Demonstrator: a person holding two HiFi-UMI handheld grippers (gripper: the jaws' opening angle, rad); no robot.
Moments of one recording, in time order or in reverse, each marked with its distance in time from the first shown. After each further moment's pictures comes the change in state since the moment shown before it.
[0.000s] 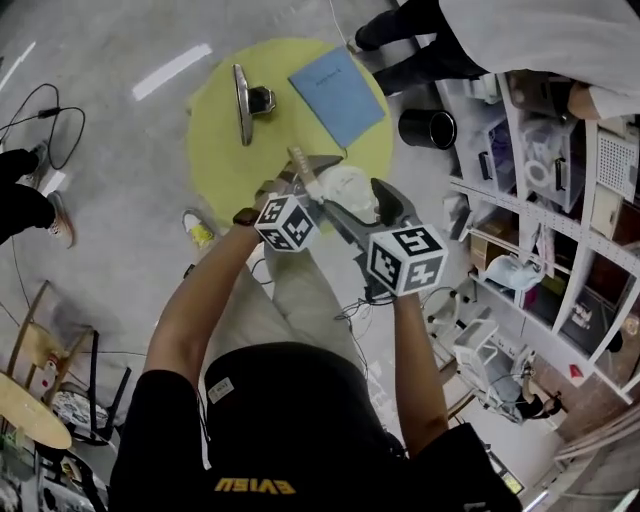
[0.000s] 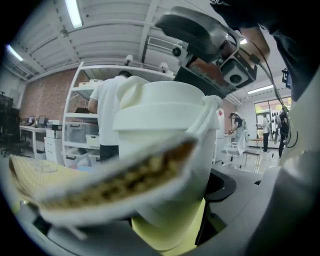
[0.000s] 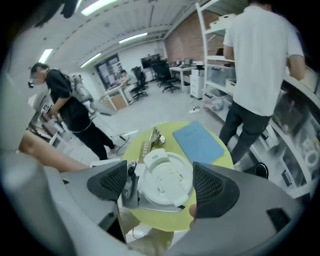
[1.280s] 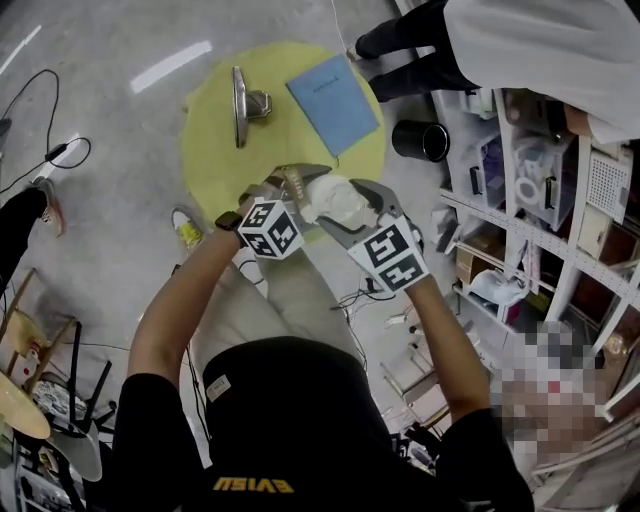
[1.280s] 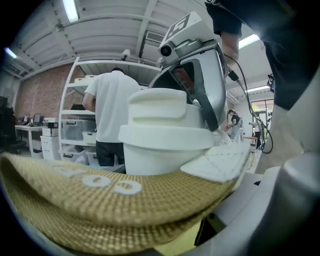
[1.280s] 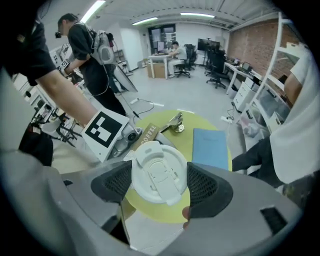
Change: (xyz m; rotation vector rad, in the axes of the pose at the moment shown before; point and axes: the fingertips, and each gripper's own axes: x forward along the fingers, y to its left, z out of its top) left arm -0.007 -0.006 0.005 0.005 0.055 -0.045; right arm 0.008 0.003 -0.020 -0.579 0.241 0.162
